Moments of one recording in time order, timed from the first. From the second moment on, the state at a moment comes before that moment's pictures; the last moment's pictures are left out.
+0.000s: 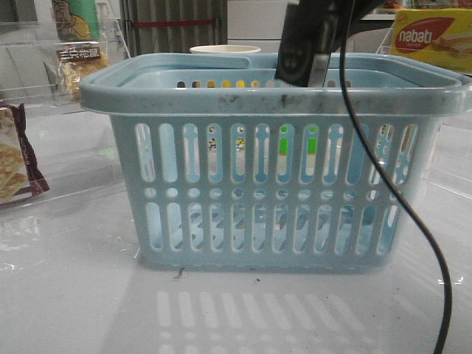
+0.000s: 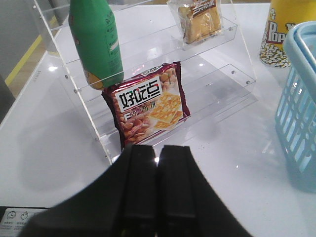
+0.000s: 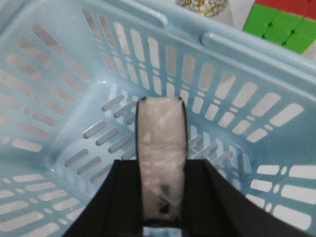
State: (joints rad) left arm -0.03 0.42 -0.66 0.04 0.75 0.00; right arm 0.42 1.57 -1.41 0.14 0.79 -0.03
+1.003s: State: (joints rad) left arm -0.03 0.42 -0.66 0.04 0.75 0.00; right arm 0.42 1.12 -1.17 0.07 0.89 -0.18
